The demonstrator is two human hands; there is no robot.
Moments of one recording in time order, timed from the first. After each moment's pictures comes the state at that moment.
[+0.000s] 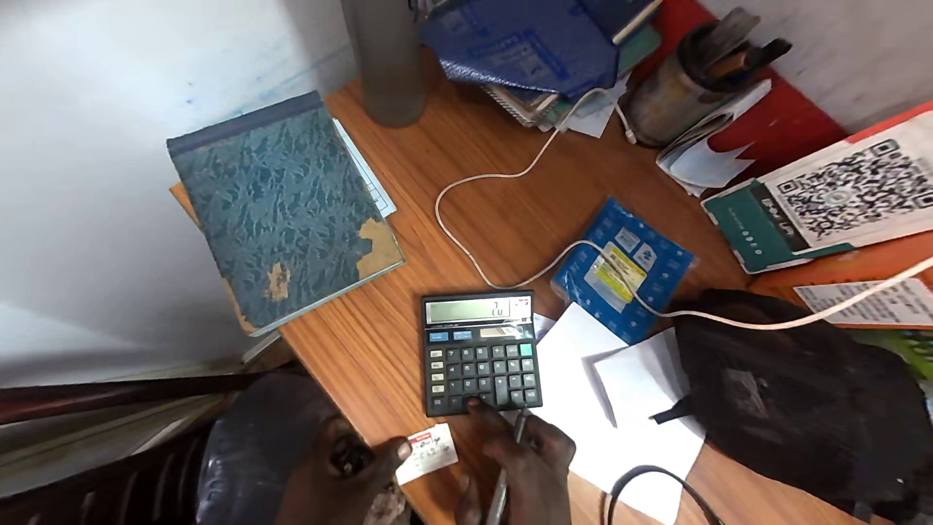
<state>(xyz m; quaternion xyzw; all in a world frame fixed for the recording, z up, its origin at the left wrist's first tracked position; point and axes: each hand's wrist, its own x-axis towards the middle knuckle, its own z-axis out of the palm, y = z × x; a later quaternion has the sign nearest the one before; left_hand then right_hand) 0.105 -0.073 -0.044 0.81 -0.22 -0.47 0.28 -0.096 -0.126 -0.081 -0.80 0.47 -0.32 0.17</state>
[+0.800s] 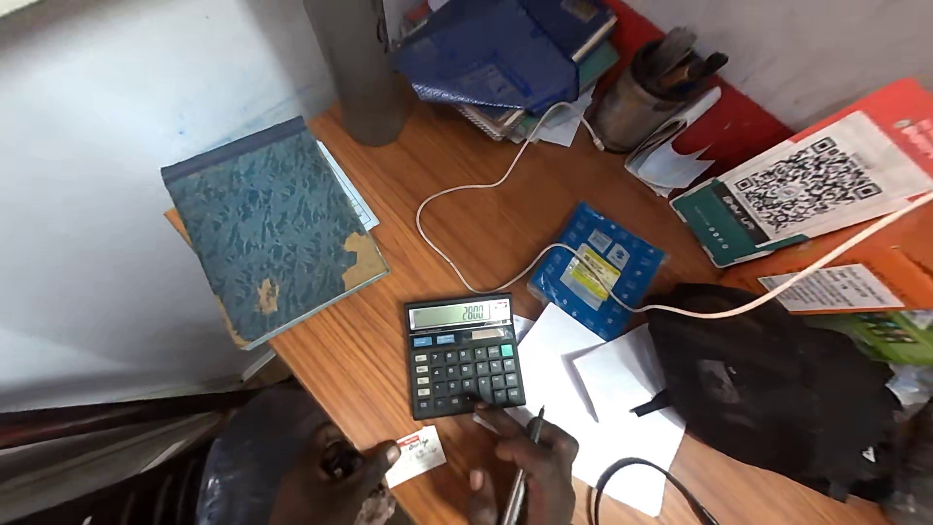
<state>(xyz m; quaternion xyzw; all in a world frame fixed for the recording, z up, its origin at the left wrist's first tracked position) 0.106 -0.073 -0.045 0.81 -0.22 -0.46 0.28 -0.100 -0.128 -0.078 -0.73 0.50 -0.42 0.20</state>
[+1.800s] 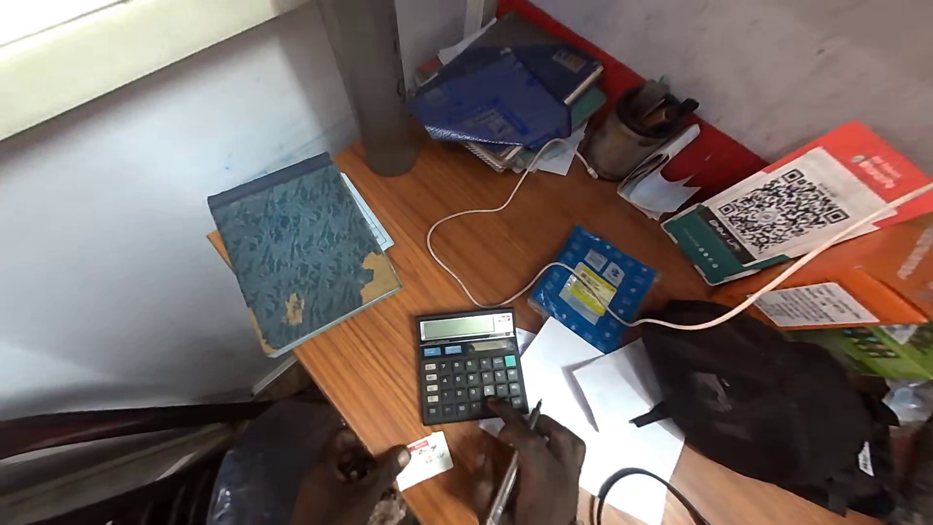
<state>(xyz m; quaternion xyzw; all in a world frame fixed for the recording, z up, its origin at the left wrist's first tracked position) 0.104 -0.071 -0.045 0.81 -0.21 -0.47 0.29 -0.105 -0.136 -0.076 -0.77 0.54 -0.32 0.10</state>
